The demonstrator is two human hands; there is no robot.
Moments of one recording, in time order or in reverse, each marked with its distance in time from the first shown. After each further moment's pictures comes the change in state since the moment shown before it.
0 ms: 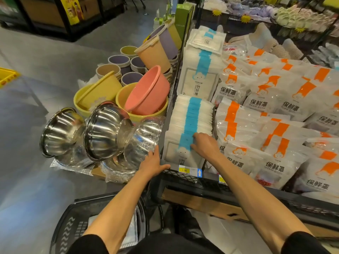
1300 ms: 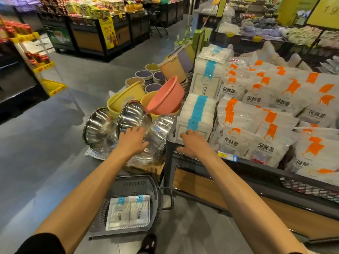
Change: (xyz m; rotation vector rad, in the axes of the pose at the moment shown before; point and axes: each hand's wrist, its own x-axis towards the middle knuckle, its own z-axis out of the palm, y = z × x) left_hand -0.245 -0.017 -0.082 0.488 0.383 -0.011; right_hand -0.206 -0.096 -0.052 -0.177 -0.072 -0.250
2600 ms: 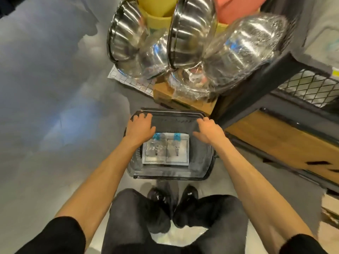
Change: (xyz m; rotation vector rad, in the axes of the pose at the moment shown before) left_hand -0.010 -0.280 0.357 -0.157 -0.326 -0.169; right_hand 0.148 -0.238 0.337 0.114 -0.423 0.044
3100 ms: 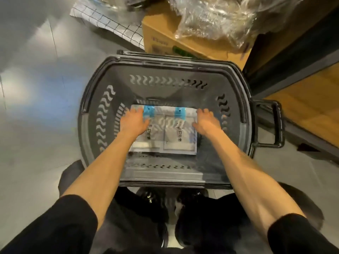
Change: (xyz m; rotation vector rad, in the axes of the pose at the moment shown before) left_hand 0.172 -0.059 0.336 -0.084 -0.102 -0.129; right_hand 0.229 0.042 0.291 0.070 -0.019 0.112
